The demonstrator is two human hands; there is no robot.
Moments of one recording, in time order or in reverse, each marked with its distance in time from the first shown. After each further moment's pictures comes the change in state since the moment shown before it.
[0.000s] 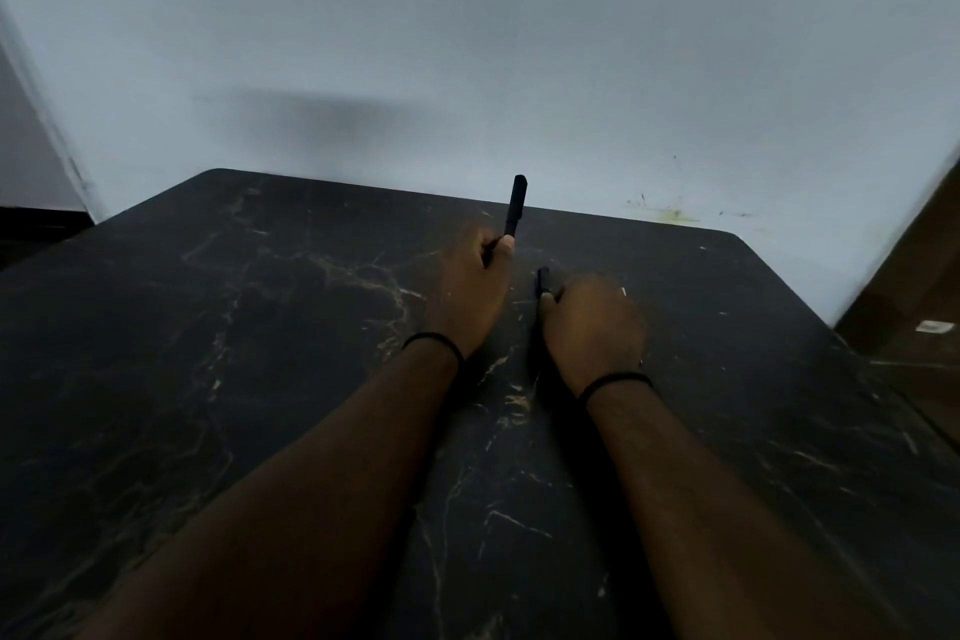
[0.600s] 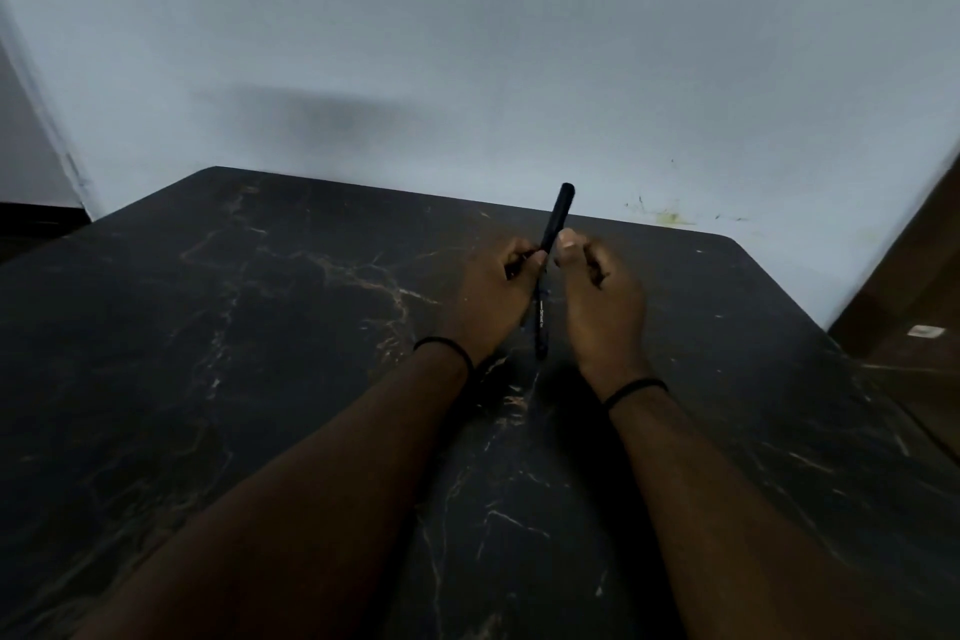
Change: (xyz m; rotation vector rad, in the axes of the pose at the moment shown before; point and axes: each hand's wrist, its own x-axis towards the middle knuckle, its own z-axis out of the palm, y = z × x) left_hand -0.011 0.019 0.007 -0.116 -0.177 0.015; right_hand 0.001 0.000 -0.003 0.998 0.203 -0.019
